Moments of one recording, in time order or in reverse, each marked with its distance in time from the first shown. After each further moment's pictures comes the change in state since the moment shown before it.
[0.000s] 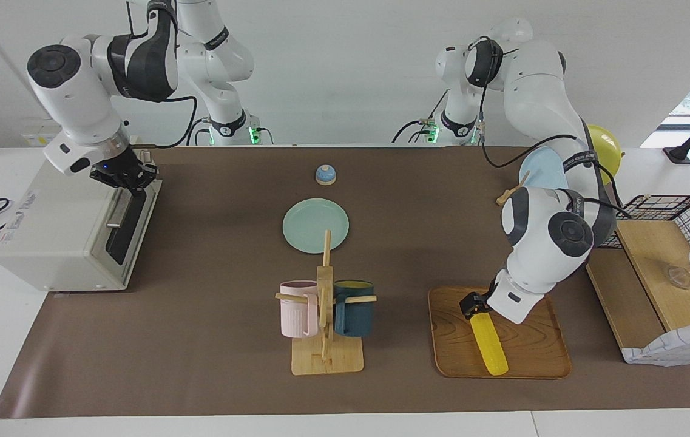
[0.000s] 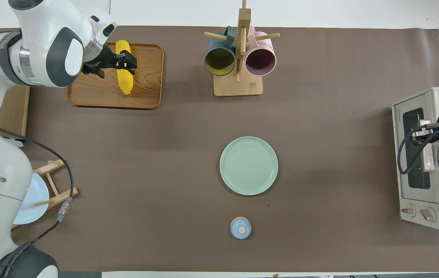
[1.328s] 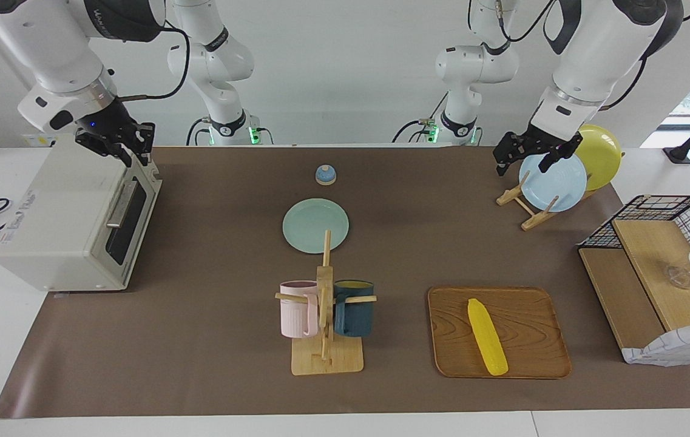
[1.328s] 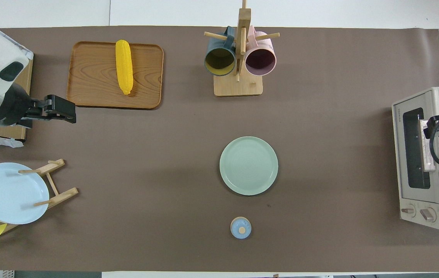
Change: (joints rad) left arm 0.053 -0.763 0.002 -0.487 -0.074 -0.326 -0.002; right arm 0.043 0.041 0.000 0.335 0.106 -0.308 -0.061
